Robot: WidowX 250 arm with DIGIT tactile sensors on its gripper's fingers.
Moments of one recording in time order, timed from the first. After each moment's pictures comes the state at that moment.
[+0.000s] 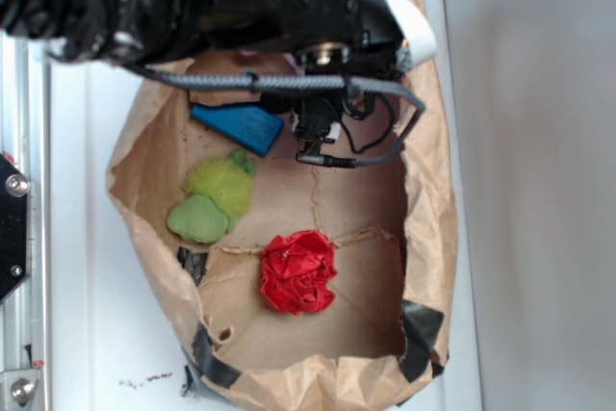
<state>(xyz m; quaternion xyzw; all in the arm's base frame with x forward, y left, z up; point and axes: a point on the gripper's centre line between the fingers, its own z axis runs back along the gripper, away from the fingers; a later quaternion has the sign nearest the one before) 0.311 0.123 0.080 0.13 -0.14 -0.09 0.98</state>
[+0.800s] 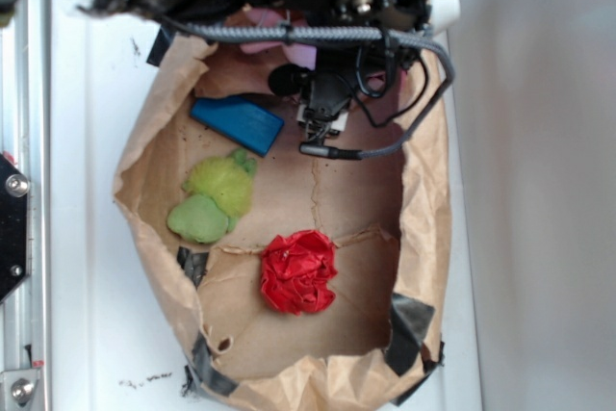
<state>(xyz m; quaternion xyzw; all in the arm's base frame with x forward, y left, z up) 0.311 0.135 0.083 0.13 -0.13 -0.10 0.98</state>
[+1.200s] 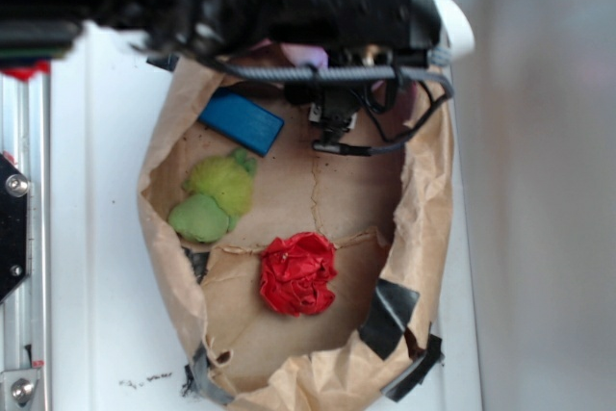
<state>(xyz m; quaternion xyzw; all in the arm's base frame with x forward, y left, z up) 0.321 0.144 0.060 0.20 -0.10 -0.04 0.97</state>
